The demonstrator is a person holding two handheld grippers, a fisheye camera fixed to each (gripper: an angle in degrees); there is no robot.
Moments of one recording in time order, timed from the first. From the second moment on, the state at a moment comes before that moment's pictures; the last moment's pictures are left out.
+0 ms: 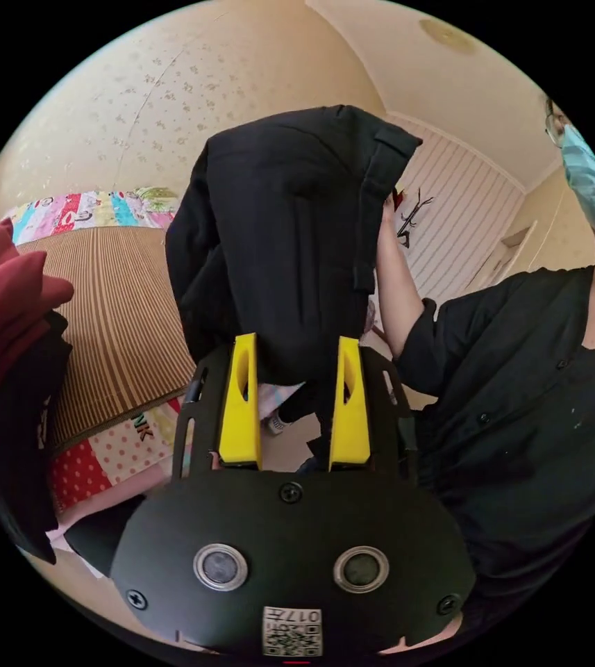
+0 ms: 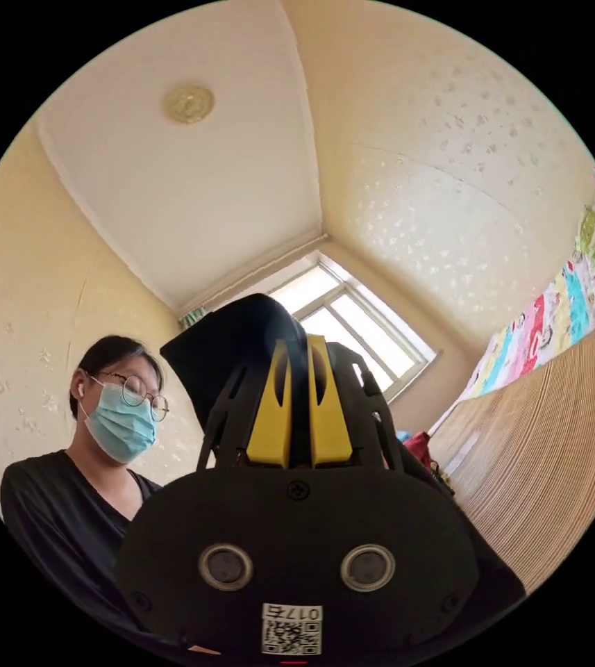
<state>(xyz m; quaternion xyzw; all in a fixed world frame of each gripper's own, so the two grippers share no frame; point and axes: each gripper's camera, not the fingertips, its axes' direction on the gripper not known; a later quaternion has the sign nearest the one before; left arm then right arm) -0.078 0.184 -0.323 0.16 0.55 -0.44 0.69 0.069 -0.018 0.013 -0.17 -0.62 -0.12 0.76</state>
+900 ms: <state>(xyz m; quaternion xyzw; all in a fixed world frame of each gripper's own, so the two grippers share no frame) -0.273 0.097 -0.418 0.40 0.23 -0.54 0.71 -0.099 -0.083 -0.272 0.14 -0.47 -0.43 0.76</state>
